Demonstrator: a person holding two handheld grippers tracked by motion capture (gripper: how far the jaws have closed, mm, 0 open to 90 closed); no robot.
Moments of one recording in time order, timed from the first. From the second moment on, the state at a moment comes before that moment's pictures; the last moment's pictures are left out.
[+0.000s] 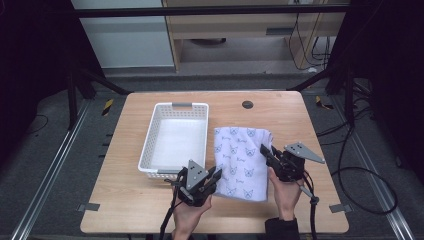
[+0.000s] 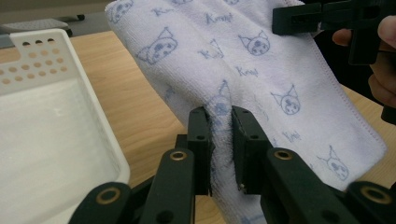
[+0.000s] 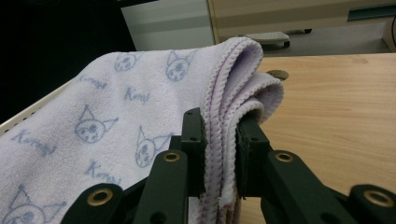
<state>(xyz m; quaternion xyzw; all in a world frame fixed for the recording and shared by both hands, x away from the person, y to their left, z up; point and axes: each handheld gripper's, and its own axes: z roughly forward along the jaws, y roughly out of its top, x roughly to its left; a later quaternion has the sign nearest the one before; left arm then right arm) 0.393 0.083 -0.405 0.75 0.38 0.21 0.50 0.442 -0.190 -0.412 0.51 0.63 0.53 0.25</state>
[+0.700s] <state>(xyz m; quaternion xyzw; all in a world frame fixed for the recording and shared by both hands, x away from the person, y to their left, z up) 0.404 0.096 -0.375 0.73 0.38 0.24 0.51 0.455 -0.174 -0.375 0.49 0.62 0.54 0.28</state>
